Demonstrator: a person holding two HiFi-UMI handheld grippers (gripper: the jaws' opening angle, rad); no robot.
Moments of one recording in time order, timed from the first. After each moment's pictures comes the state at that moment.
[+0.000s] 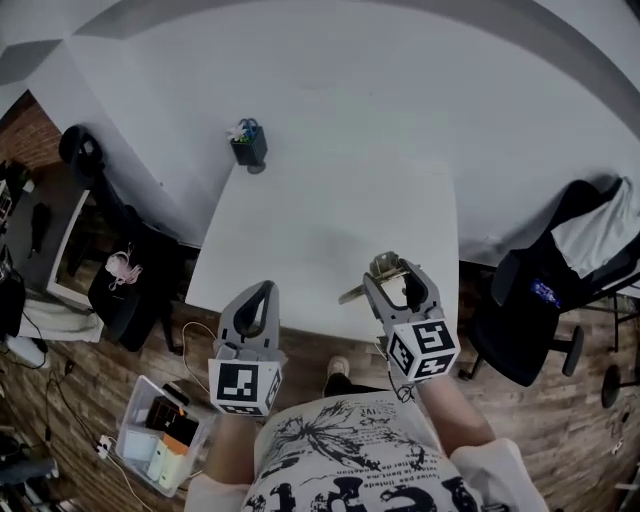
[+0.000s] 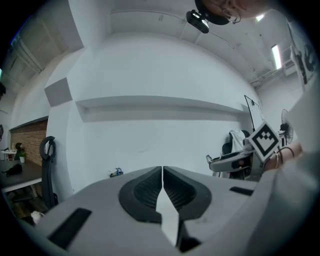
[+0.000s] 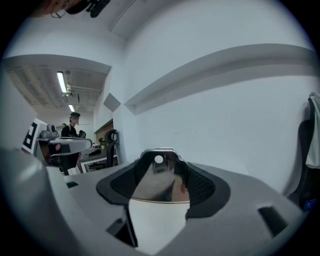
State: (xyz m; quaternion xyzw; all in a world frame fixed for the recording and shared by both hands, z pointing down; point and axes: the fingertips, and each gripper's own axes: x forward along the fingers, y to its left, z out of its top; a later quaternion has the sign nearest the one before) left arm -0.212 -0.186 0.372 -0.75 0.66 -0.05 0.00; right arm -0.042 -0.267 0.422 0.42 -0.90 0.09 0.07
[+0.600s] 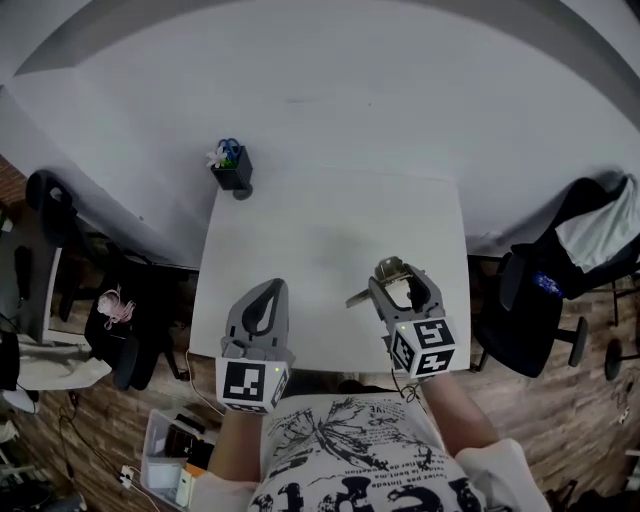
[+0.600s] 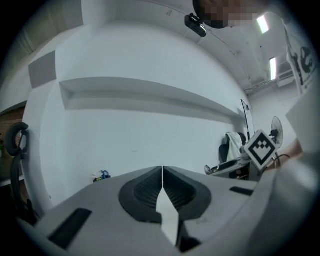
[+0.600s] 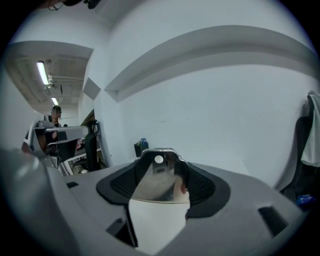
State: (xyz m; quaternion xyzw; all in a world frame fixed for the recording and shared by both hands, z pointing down) left arm -0.249 -0.320 0.380 -0.80 0.60 -0.05 -0.02; right arm -0.073 -0.373 0.467 0.47 -0.86 0.13 0.13
